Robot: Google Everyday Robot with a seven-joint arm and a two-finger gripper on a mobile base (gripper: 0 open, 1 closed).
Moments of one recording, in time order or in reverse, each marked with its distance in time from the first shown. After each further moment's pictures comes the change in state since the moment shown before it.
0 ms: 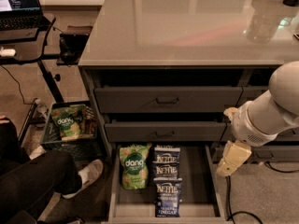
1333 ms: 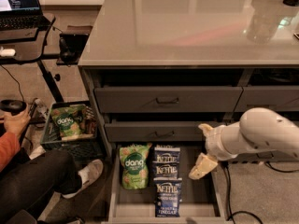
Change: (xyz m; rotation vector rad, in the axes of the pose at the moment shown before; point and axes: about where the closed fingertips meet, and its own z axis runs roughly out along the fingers) arm -0.011 -0.012 0.142 0.003 -0.240 -0.005
